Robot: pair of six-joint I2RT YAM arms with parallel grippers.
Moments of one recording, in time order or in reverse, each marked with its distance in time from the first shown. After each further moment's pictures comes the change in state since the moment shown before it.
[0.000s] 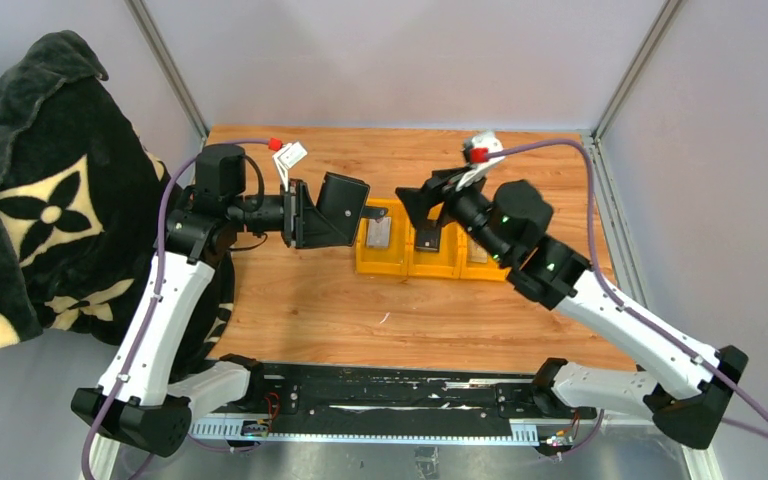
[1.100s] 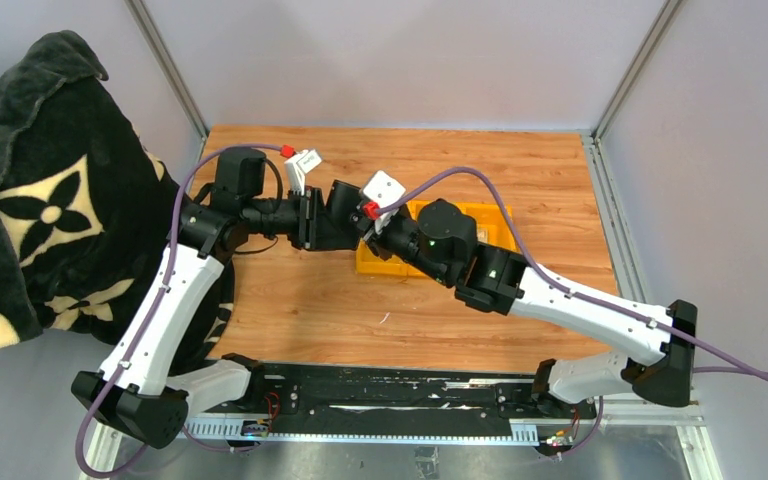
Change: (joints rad) left arm -0.092 0.034 -0.001 -0.089 -0.196 0.026; right arm 0.185 0.193 0.116 -0.034 -0.104 -0.309
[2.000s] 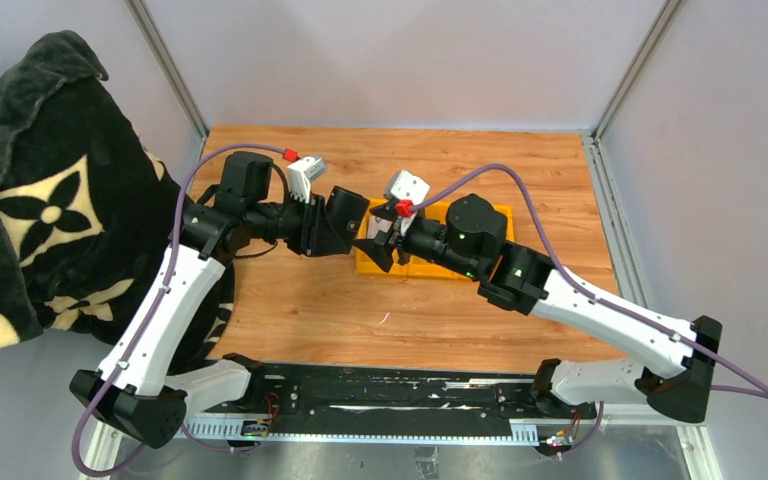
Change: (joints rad) left arm -0.030 0.003 0.015 -0.082 -0.206 0.152; right arm -0.069 -0.122 -0.066 -0.003 -0.237 0.061
